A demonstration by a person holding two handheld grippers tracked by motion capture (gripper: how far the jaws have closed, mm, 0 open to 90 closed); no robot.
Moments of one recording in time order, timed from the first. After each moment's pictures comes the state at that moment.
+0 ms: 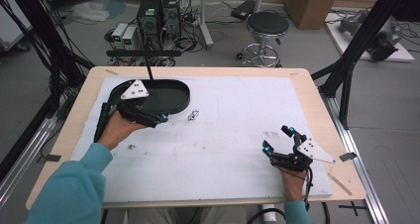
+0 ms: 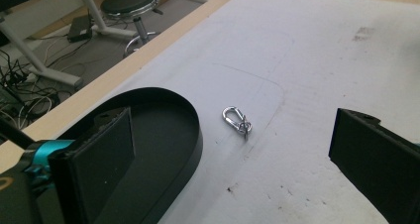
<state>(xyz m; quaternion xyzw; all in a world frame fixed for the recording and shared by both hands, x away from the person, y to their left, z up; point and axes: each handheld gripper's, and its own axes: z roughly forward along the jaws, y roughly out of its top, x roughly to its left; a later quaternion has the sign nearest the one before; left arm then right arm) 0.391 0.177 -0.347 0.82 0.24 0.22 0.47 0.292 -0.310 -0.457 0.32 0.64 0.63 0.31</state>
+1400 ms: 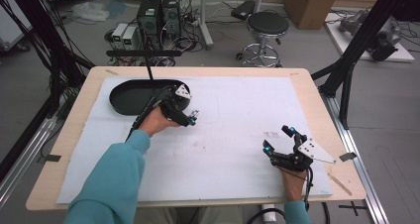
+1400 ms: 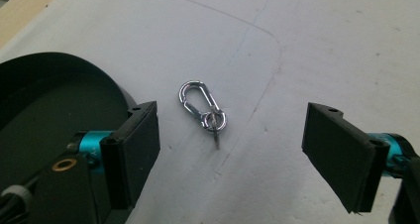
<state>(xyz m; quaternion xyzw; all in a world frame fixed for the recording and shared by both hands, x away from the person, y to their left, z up) 0.441 0.093 -0.392 0.90 0.26 0.14 0.33 0.292 -0.311 -0.458 0.32 0.63 0.63 0.31</state>
